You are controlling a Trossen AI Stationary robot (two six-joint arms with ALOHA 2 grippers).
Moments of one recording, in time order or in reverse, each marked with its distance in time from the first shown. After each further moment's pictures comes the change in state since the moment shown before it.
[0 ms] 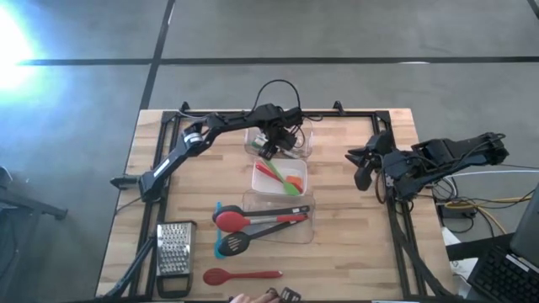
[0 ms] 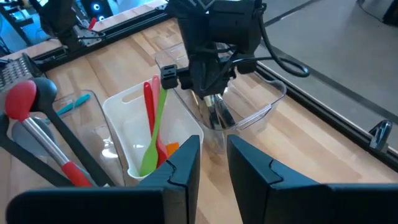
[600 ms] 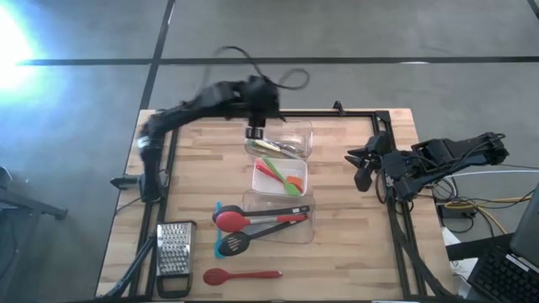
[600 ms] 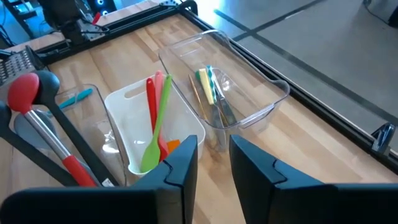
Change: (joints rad) left arm -0.079 -0.490 -0.002 -0.081 -0.325 -0.310; right arm 0.000 0.002 0.000 0.000 -0.020 -0.026
